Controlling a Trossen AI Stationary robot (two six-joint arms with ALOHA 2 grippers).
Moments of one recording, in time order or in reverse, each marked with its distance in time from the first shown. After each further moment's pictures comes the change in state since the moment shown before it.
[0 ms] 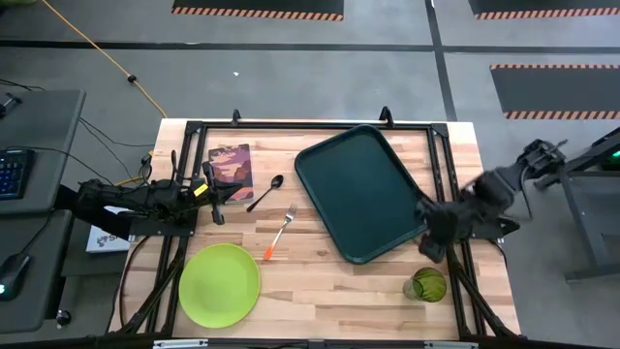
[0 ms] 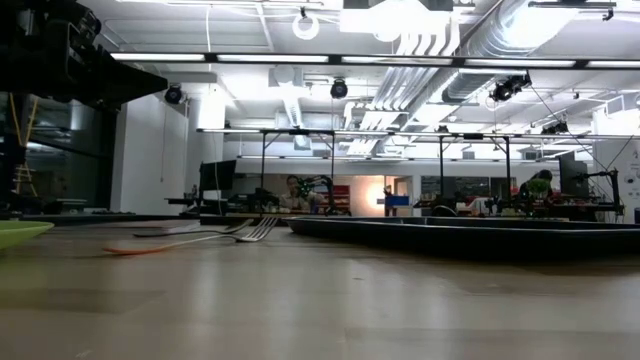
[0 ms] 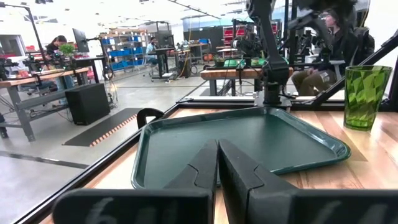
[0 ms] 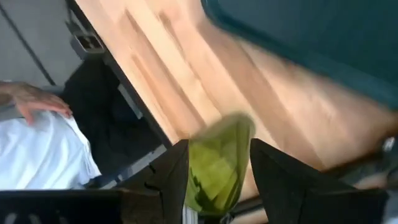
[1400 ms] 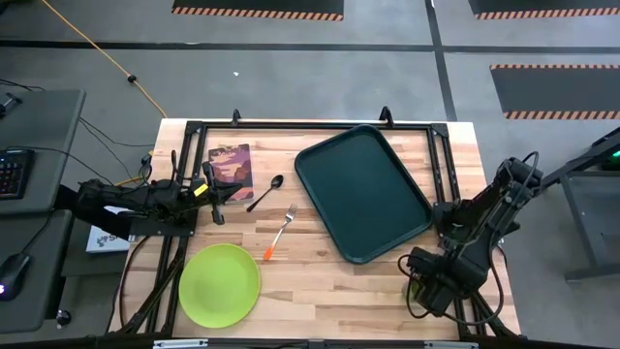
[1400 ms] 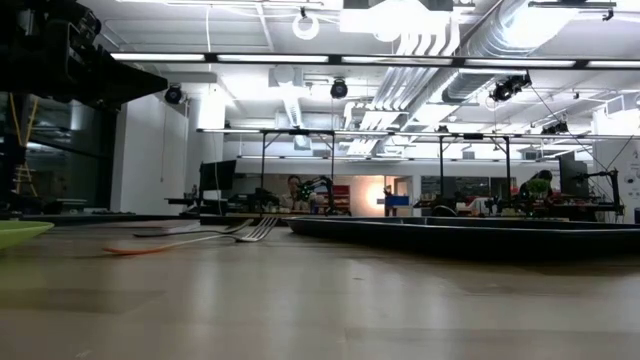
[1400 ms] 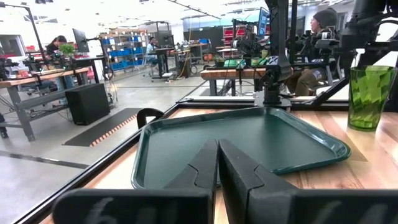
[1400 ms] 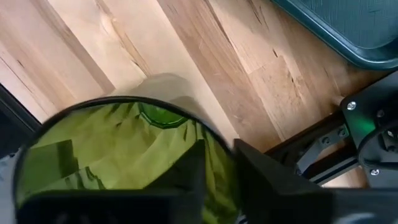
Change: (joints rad) left arm 0.000 0.000 0.000 0.000 0.000 0.000; right arm 0.352 0.427 -0.007 -0.052 0.112 0.184
